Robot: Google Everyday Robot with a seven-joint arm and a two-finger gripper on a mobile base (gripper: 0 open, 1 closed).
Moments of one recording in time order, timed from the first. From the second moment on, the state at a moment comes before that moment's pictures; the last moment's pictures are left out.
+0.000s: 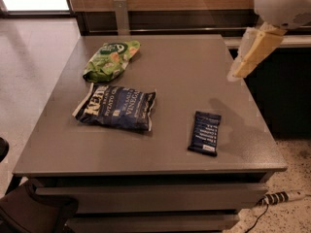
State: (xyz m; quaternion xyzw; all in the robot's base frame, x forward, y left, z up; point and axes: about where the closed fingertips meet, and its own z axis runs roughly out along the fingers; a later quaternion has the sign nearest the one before) arm 0.506 -0.130 1.051 -0.72 0.57 -0.09 0.39
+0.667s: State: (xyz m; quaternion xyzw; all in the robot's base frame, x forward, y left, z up) arm 0.515 -0.117 1.051 -0.74 0.55 -0.11 0.38
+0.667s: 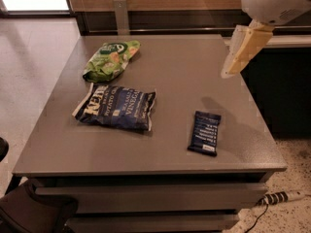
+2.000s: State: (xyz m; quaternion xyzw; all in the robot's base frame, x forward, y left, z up) arm 0.662 -0.009 0.968 -0.81 0.50 -0.18 0.23
